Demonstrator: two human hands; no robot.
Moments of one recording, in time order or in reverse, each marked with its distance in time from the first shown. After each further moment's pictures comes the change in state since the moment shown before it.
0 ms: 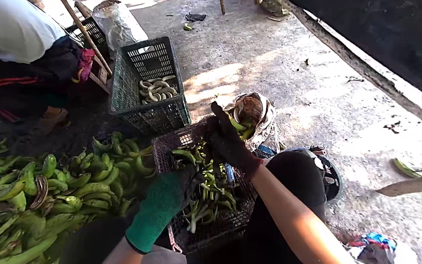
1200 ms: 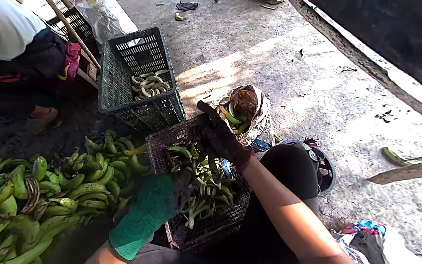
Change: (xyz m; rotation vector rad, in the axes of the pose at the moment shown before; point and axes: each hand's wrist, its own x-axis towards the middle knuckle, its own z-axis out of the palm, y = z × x) left_hand -0.005 -0.008 0.003 0.068 0.028 0.147; right_hand 0.007 -0.001 0.003 0.059 0.033 0.125
